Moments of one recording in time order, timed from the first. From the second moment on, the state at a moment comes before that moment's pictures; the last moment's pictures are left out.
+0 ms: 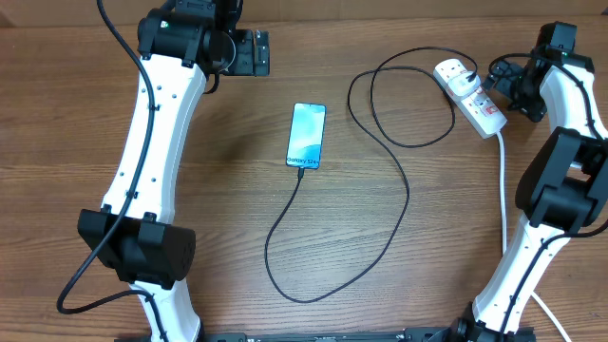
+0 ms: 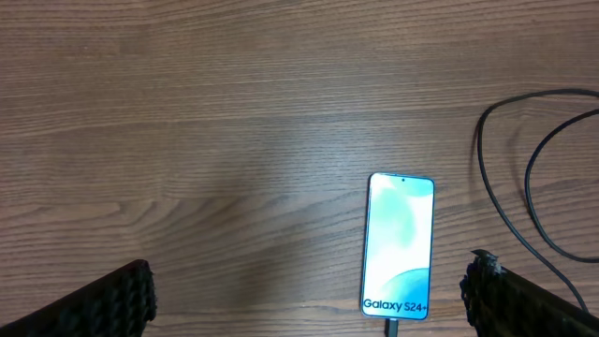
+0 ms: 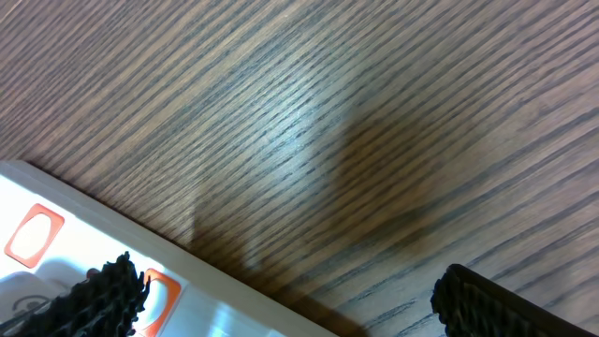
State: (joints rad) left arm -0.22 2.00 2.20 -1.20 -0.04 -0.21; right arm -0.33 2.38 2.00 -0.82 -0.03 0.33
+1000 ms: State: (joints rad) left arm -0.22 2.00 2.20 -1.20 -0.04 -0.21; right arm -0.33 2.38 1.95 -0.78 -0.11 0.34
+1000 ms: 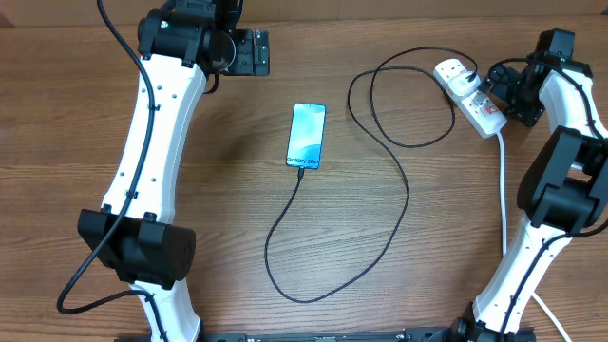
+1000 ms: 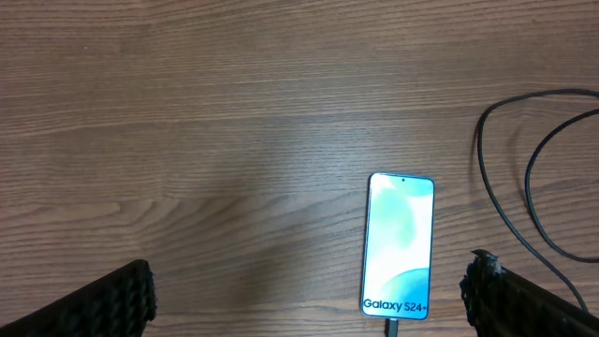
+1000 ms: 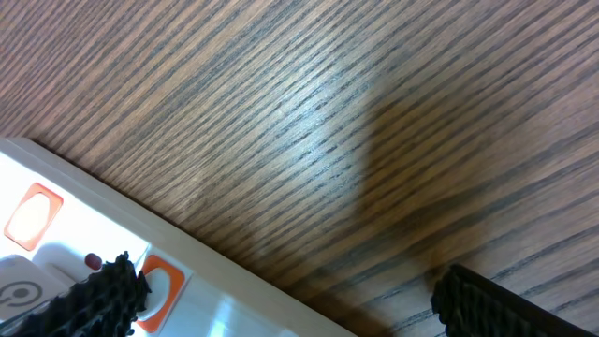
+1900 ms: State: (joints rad) left arm -0.22 2.00 2.20 -1.20 -0.04 -0.21; right arm -0.34 2.38 1.95 -0.86 -0.18 0.34
